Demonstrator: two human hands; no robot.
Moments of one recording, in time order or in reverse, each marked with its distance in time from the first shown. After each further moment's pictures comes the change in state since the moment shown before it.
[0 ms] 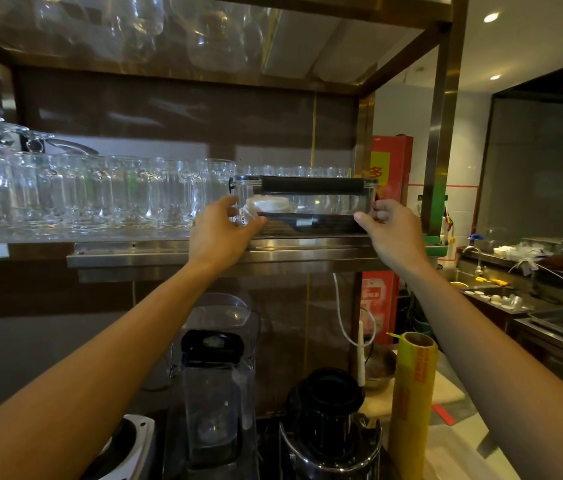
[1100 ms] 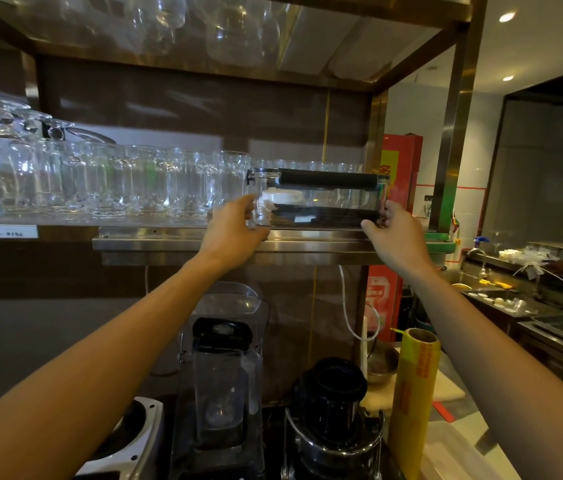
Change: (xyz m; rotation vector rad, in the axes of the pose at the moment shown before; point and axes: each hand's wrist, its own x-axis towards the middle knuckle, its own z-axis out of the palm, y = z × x) left_hand -0.008 -0.010 -0.004 0.109 -0.143 0.062; right_hand -0.015 -0.002 0.005 -0.080 -0.049 -0.009
